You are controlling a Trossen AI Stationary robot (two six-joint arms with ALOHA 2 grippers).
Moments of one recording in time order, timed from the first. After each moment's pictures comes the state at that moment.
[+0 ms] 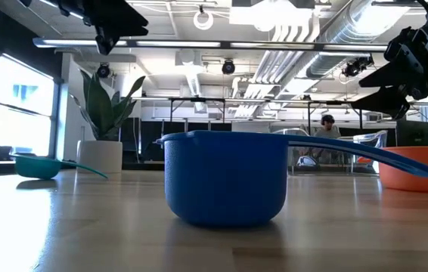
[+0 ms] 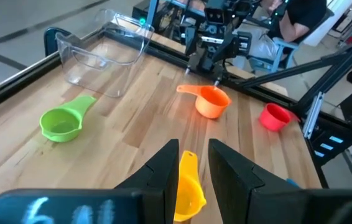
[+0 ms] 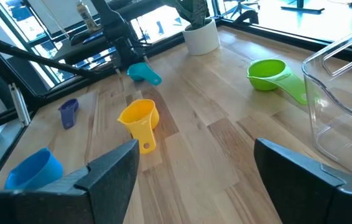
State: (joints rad) left arm 0.15 0.83 0.71 -0.22 0.03 -0.31; right arm -0.11 0.01 0.12 -0.35 0.07 0.36
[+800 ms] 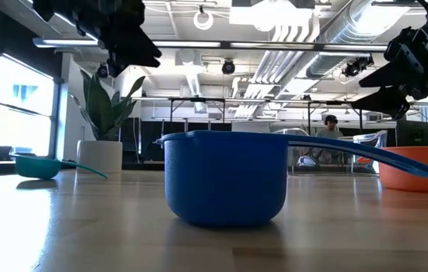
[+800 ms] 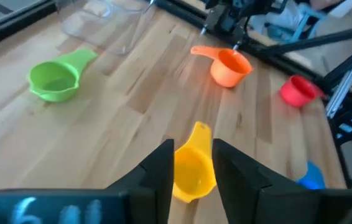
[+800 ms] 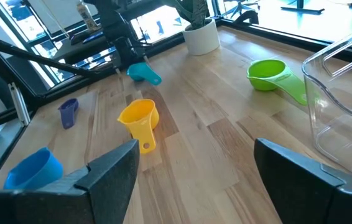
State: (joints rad) left arm 0.15 1.03 0.71 -0.17 0.05 -0.38; right arm -0.11 0.01 0.11 -0.35 0.07 0.35
